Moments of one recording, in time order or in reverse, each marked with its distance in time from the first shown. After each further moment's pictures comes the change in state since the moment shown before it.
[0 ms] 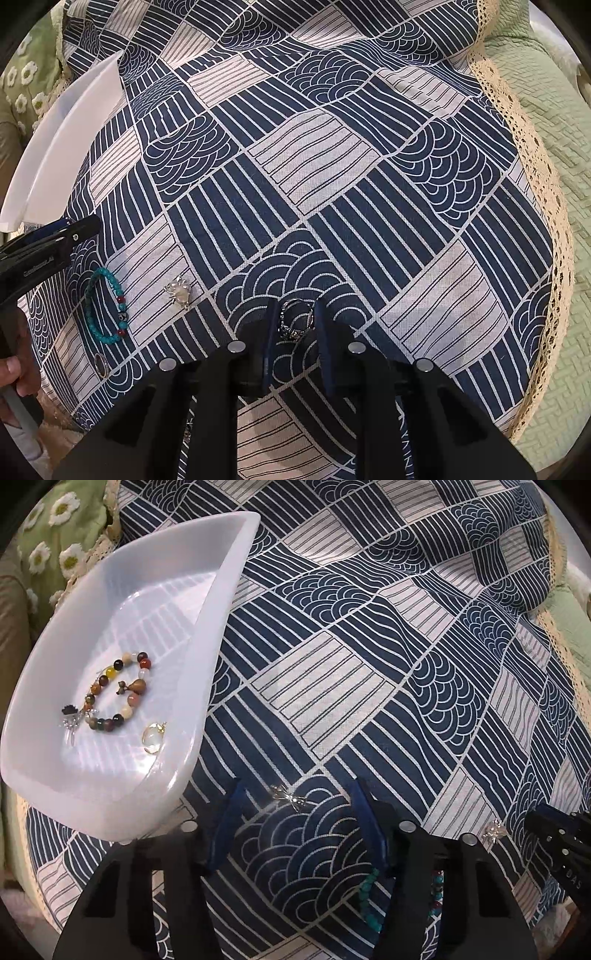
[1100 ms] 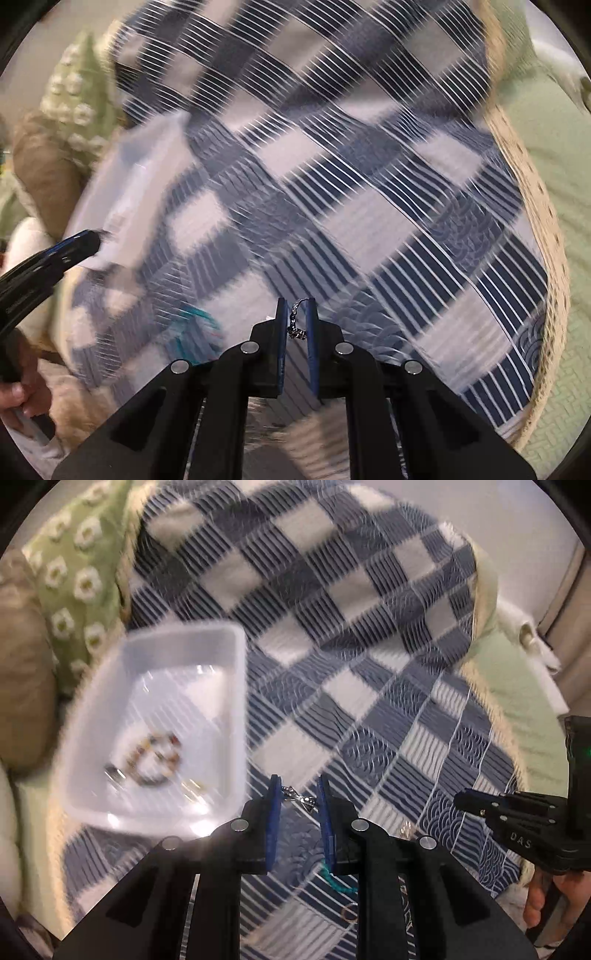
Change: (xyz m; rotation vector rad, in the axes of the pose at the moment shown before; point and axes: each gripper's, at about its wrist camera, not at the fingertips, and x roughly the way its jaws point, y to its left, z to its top) left arm -0.134 0.034 0.019 0.049 -0.225 -0.172; right arm -0.087 0.036 0.015 -0.027 -0.204 0.226
